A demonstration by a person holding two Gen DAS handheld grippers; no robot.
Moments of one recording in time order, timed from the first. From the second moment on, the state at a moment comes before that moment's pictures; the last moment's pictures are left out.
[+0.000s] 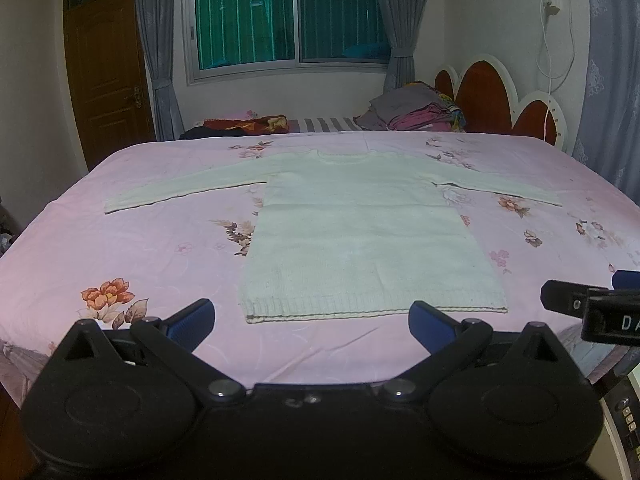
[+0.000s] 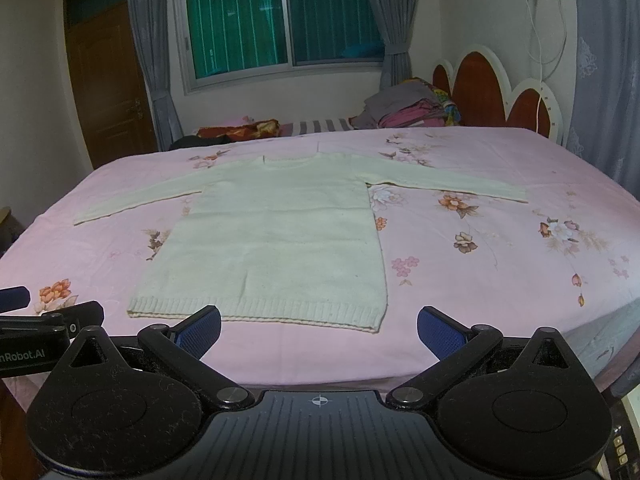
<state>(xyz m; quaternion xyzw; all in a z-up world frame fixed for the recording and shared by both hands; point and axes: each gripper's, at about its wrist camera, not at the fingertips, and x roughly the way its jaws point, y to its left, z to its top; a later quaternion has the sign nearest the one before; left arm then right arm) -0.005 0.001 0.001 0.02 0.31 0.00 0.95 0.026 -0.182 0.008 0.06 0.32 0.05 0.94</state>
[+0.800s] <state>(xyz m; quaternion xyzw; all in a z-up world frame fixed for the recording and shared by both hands) -0.003 -0.007 -0.003 0.02 0.31 0.01 0.95 0.031 -0.189 0.003 0.07 0.32 0.06 0.94</state>
